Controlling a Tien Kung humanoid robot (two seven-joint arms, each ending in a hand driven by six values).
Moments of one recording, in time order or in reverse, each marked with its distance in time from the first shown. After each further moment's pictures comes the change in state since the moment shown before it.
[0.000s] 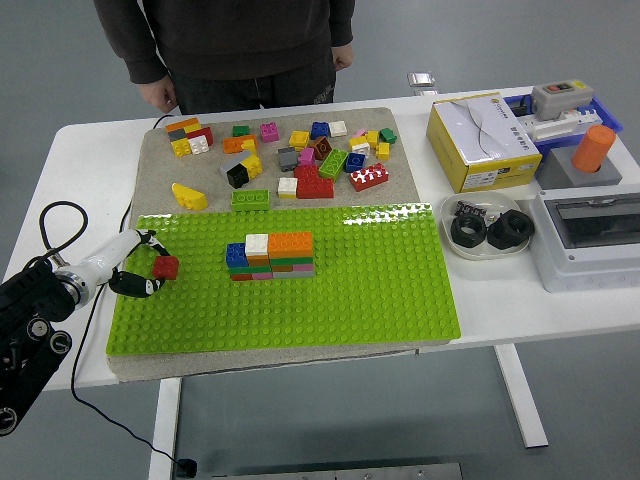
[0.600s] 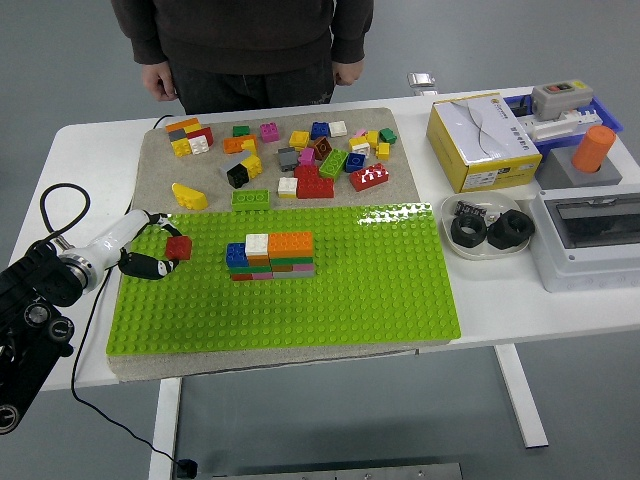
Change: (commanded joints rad) left arm 0.017 -0.079 -0.097 -0.175 -0.007 -0.069 0.164; right arm -0.001 -0.002 0.017 0.000 -0.016 -0.005 0.003
